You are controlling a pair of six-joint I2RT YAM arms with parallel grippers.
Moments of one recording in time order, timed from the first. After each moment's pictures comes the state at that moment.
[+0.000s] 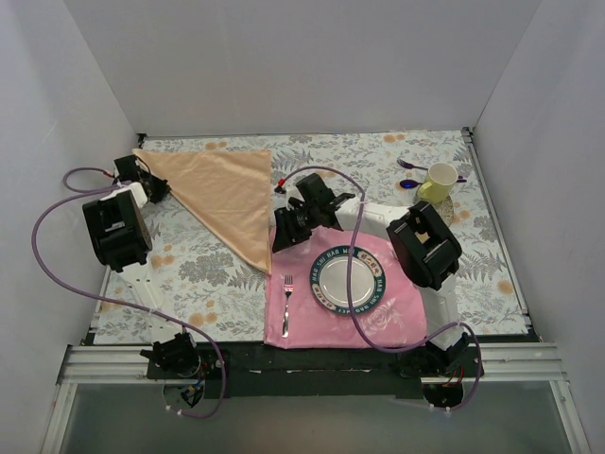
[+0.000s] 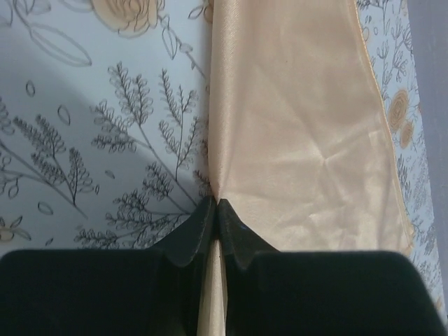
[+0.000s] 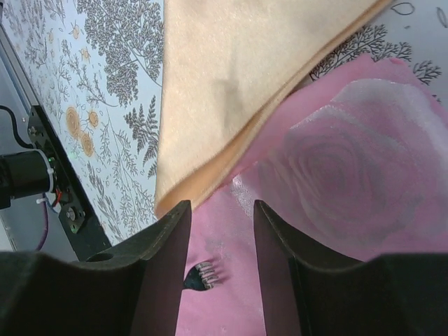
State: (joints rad) left arm 0.36 2.16 1.43 -0.02 0.16 -0.77; right arm 0.75 2.07 1.41 -0.19 -0.63 0.35
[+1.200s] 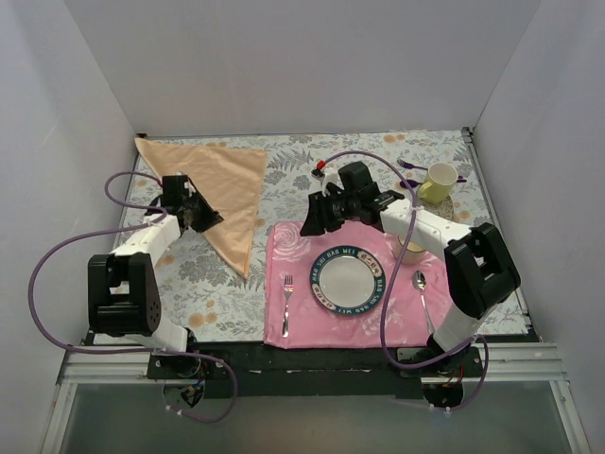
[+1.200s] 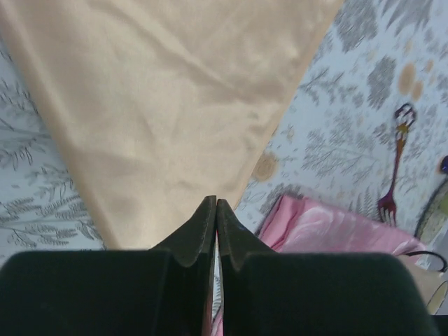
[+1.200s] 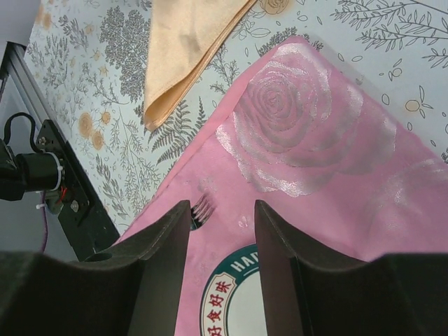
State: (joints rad) left arm 0.03 1.50 0.95 -0.24 0.19 -0.68; right arm 0.61 1.69 1.18 -0.21 -0.58 0.29
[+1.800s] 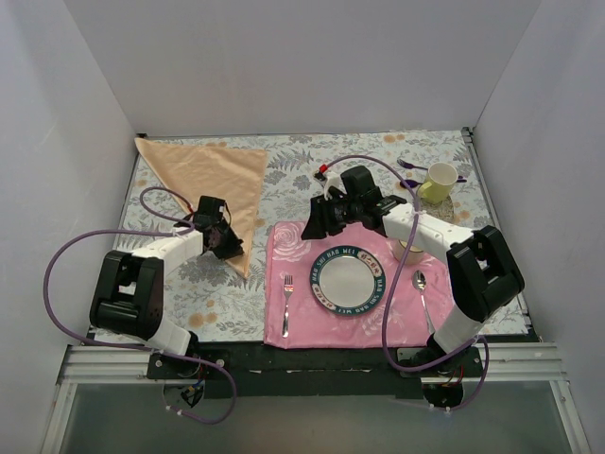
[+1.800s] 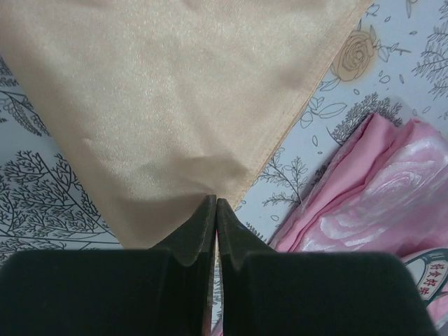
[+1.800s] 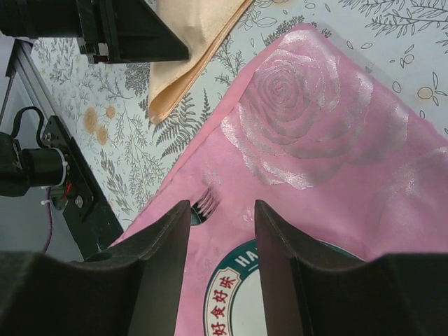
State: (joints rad) left arm -0.22 1.51 0.78 -0.30 0.07 -0.79; right arm 0.61 1.66 1.11 -0.16 -0.60 0.30
